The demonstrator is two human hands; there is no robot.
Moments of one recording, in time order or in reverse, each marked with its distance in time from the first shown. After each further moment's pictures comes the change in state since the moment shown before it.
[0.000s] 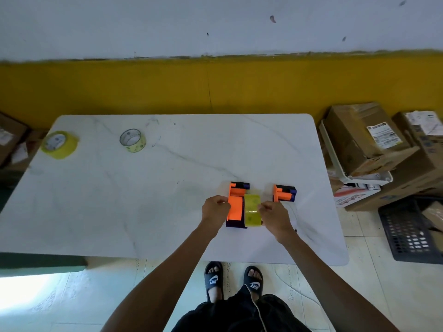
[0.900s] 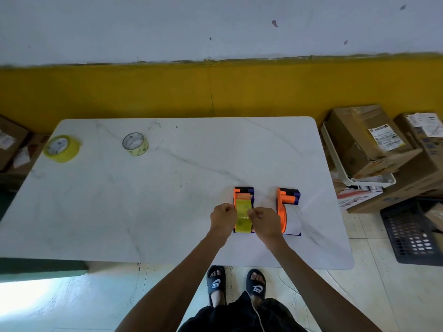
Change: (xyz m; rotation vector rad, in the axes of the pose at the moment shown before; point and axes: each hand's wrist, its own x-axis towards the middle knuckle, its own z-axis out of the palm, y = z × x) left_hand -0.004 -0.009 0.013 -0.025 -0.004 -0.025; right_hand -0.012 -0.011 0.034 -0.005 0.069 -0.141
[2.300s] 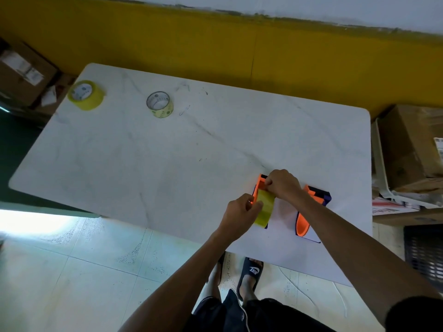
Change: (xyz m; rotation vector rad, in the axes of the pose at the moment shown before) left_hand 0.002 -0.020 -0.005 0.181 -0.060 0.254; right_hand 0.124 -0.028 0.004 -0.766 -0.423 -0.194
